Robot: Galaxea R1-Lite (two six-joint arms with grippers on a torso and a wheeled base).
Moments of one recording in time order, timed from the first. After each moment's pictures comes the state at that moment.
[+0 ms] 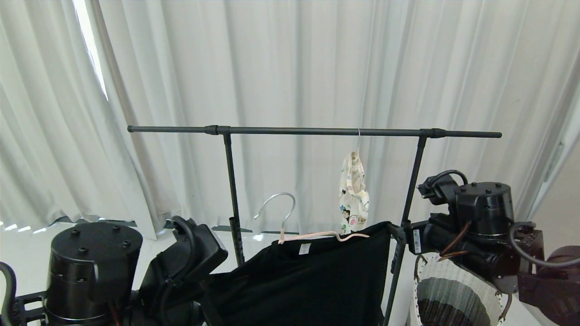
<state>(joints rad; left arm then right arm) -0.65 1.39 -0.39 -0.45 -0.10 0.28 0.60 1.71 -0.61 -0.66 -0.35 0.14</state>
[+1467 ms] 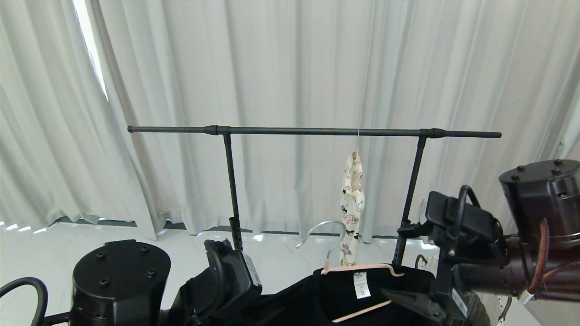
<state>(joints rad) -0.82 1.44 -0.38 -0.57 -0.16 0.28 0.79 1.43 -0.76 -0.07 0.16 -0.34</state>
